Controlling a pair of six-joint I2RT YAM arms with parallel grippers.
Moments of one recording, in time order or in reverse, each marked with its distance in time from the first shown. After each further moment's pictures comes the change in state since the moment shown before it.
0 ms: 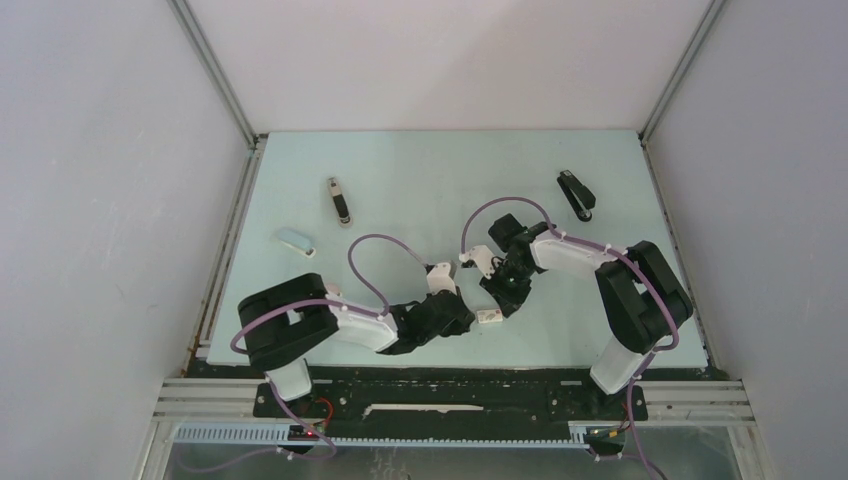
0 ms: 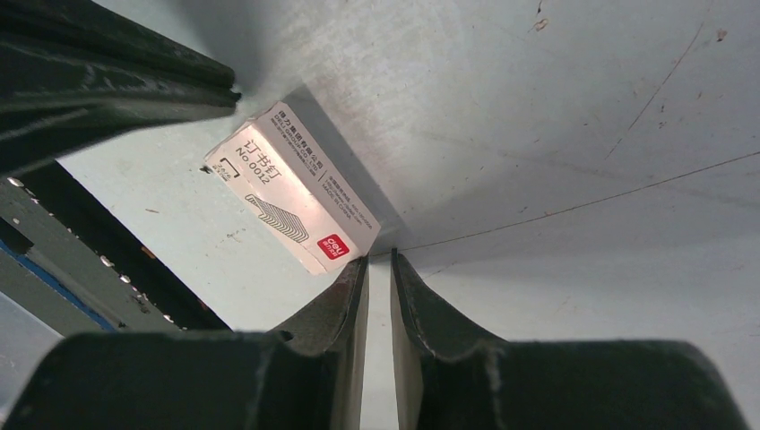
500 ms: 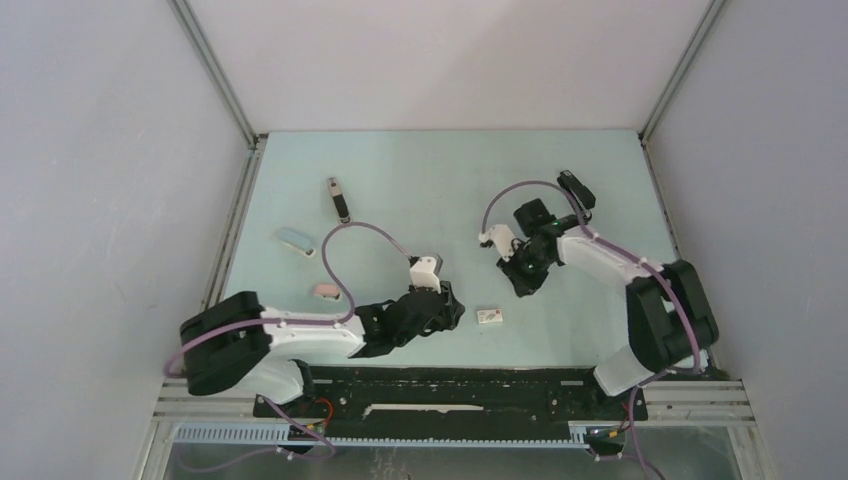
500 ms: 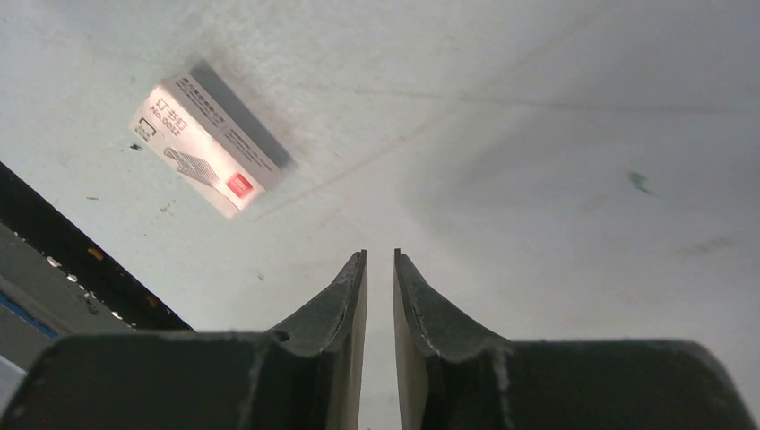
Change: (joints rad) left arm 0.000 -0.284 -0.086 -0.138 -0.062 0.150; right arm -0.114 -0.106 -0.006 0.007 0.040 -0.047
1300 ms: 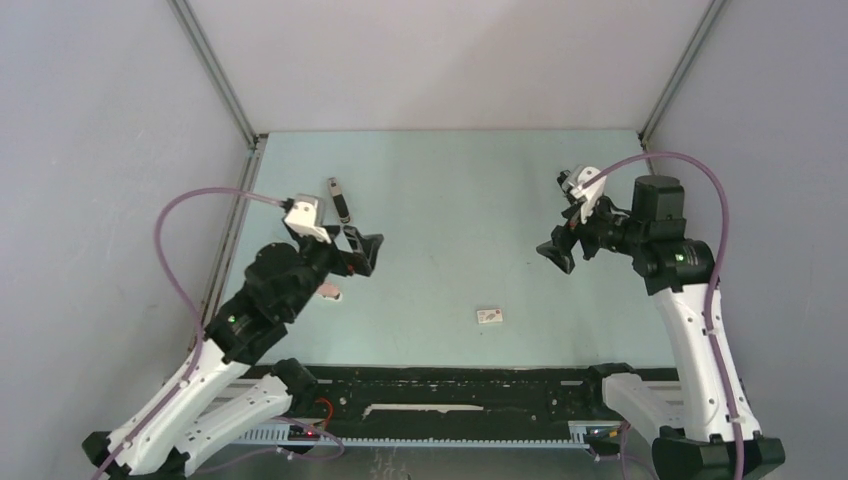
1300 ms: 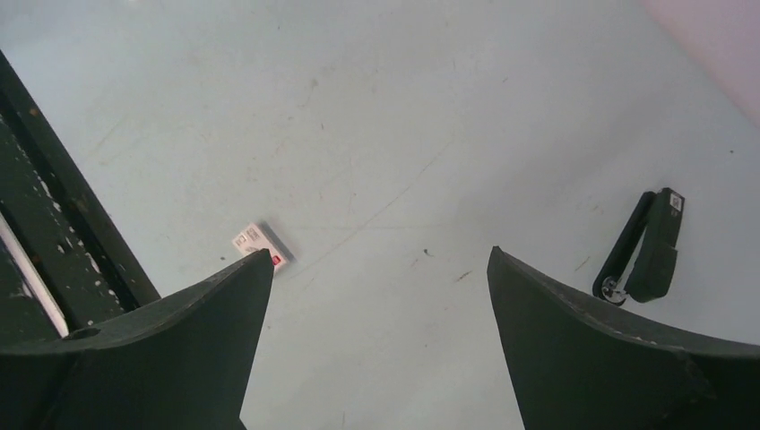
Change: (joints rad) left arm 0.418 -0.803 0.217 -0.598 0.102 0.520; right arm -0.361 -0.612 0.179 -0.068 -0.385 -0.051
